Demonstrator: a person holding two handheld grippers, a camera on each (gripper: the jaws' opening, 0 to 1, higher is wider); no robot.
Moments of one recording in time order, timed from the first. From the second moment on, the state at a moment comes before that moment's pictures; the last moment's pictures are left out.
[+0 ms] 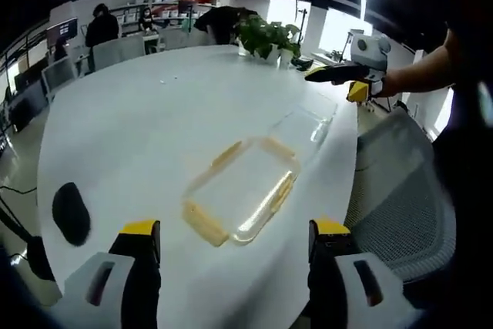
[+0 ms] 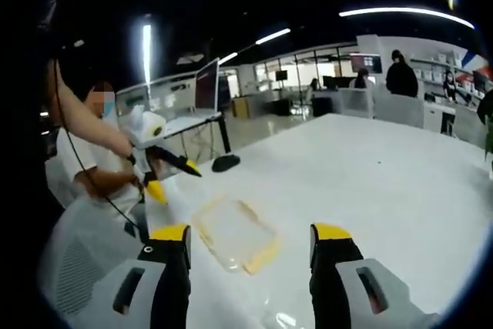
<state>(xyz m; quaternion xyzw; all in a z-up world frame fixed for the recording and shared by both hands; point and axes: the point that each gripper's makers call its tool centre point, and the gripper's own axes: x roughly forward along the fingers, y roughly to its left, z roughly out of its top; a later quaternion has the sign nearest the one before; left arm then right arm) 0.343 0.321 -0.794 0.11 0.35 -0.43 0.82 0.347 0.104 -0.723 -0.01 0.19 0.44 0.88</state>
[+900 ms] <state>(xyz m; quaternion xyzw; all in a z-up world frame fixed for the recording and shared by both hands) 0.353 0.324 -0.809 0.16 0.36 -0.47 0.79 0.355 0.118 -0.735 -0.04 0.21 0.46 0.86</state>
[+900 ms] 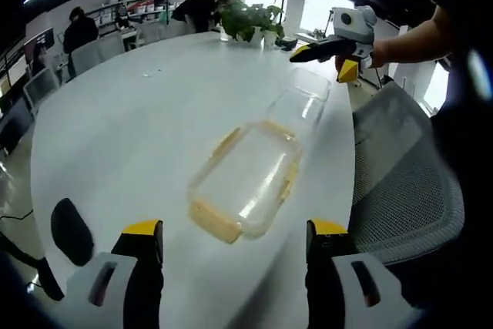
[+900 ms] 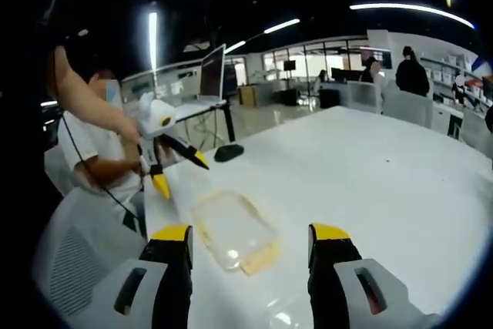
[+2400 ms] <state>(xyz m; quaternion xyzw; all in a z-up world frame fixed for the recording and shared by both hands) 0.368 0.324 -0.827 0.23 0.37 -0.51 0.74 0.364 0.129 -0.761 -0.09 0.26 0.48 0.83</state>
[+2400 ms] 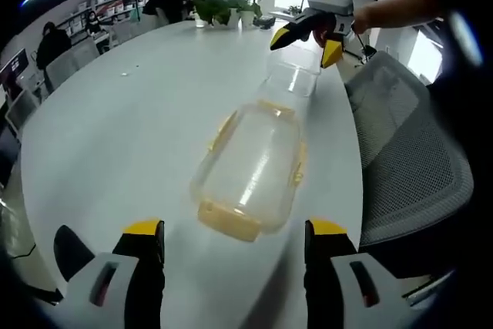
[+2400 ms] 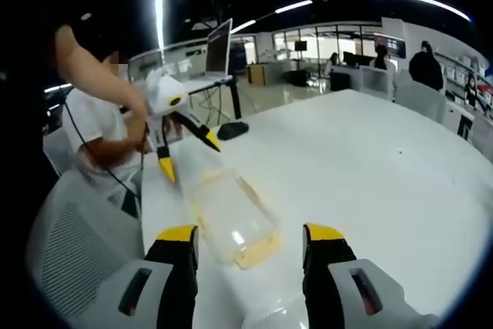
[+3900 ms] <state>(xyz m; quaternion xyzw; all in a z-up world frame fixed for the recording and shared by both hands) 0.373 0.323 -0.839 0.29 0.37 -0.55 0.69 0.366 0.150 -0.797 -0.19 0.31 0.55 0.75</state>
